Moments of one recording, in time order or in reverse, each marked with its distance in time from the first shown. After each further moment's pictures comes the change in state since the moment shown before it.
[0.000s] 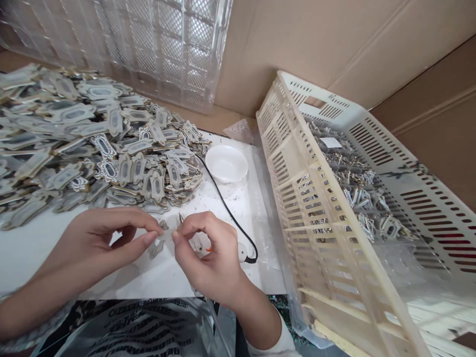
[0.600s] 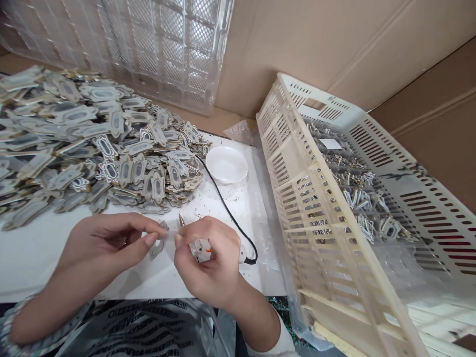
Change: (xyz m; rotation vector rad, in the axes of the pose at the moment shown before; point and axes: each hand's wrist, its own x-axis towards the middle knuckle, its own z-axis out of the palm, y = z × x) left_hand -0.006 0.000 0.012 -0.101 0.109 -0.122; right_hand -0.002 0.000 0.004 -0.024 0.074 -0.141
